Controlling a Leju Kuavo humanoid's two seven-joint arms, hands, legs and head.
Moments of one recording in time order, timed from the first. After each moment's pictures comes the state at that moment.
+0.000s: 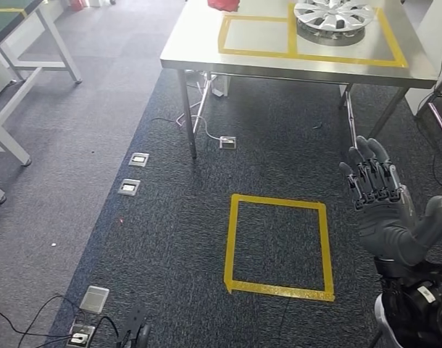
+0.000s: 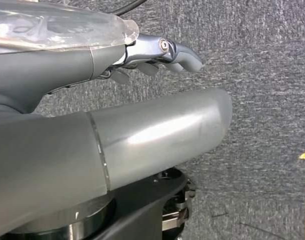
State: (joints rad) left arm -0.12 0.03 -1.13 -0.21 1.20 0.13 -0.30; right arm -0.24 -0.29 0.45 -1.73 -0.44 0.02 -0.25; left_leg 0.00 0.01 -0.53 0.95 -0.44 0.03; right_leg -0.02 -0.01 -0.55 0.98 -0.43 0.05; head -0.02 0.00
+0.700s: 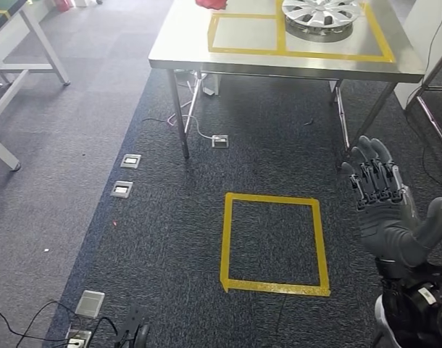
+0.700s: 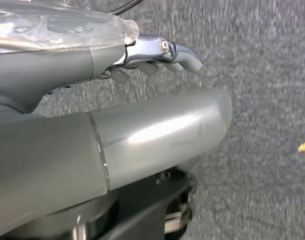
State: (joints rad) left arm -0.12 0.04 -1.13 -0.22 1.19 0.08 -0.31; right arm -0.22 -0.29 0.44 -1.75 -0.42 0.01 -0.25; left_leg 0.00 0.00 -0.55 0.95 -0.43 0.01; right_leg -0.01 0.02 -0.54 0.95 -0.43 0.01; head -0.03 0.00
